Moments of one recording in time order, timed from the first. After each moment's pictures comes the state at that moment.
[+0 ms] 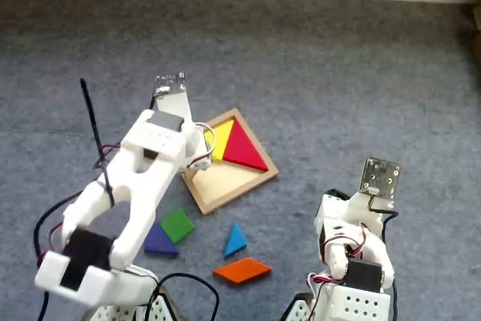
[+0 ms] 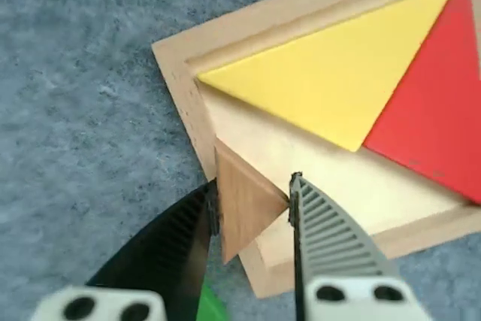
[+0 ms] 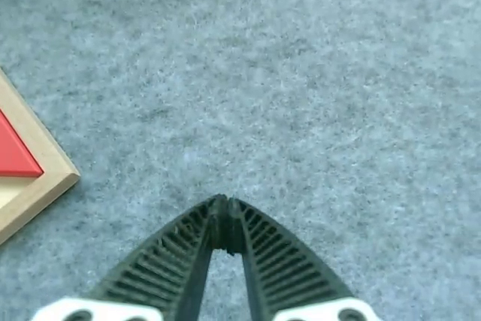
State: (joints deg) left arm 10.9 -2.1 31.0 61.5 36.0; right arm 4.5 -102.2 96.0 57.5 -1.5
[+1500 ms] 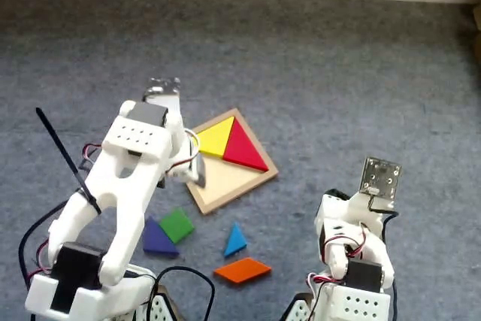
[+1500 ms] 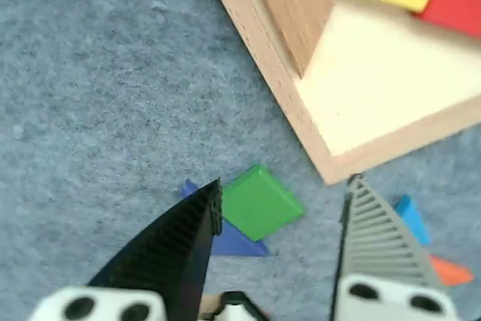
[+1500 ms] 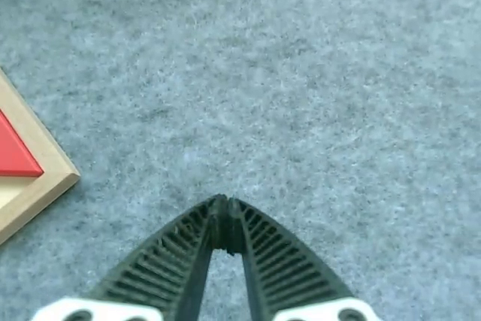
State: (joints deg) left arm 7.9 -10.5 29.8 82.7 17.3; right arm 4.5 -102.2 96.0 57.5 -1.5
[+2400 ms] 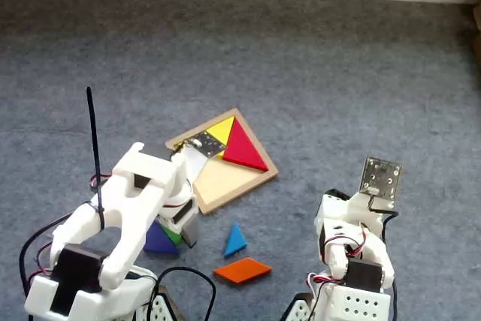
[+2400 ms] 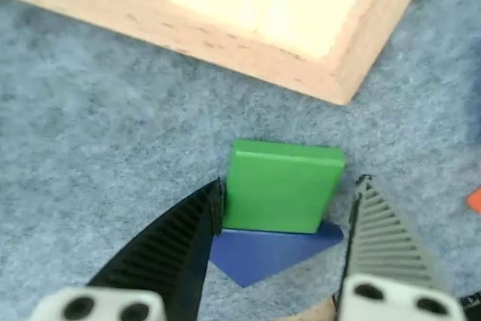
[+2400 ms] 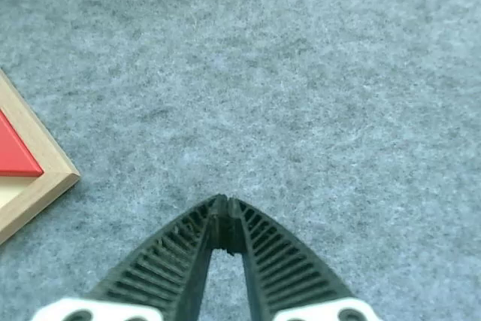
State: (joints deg) left arm 9.5 -11.2 51.4 67.6 -16.0; right arm 4.5 -102.2 96.0 57.5 -1.5
